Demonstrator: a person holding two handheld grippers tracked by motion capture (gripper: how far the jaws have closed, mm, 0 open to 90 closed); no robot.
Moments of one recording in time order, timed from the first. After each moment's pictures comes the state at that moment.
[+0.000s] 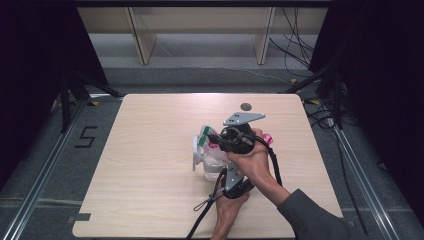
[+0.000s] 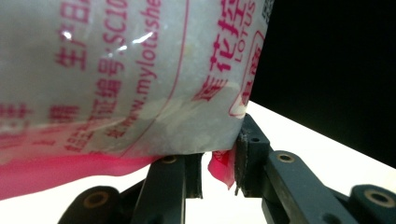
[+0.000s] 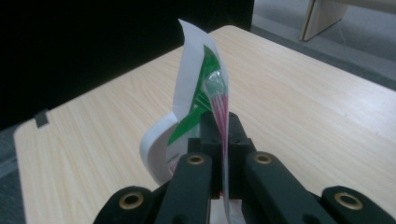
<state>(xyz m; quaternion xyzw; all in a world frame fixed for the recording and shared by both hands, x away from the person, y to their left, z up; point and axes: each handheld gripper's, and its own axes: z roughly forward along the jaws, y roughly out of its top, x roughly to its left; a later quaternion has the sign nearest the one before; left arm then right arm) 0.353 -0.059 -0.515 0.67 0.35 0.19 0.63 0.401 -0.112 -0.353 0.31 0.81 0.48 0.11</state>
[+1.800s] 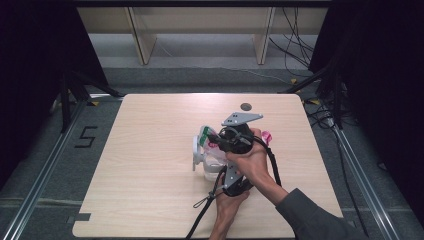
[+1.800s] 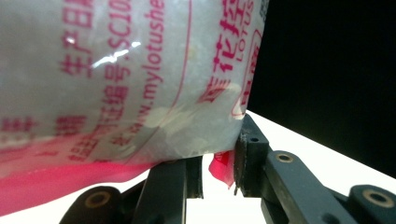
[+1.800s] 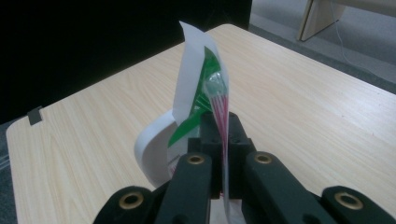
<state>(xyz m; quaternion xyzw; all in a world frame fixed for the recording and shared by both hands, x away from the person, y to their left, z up) 0.358 -0.066 -0.516 0.63 0.34 0.15 0.68 0.403 -0.108 -0.357 0.30 0.82 0.47 0.13</state>
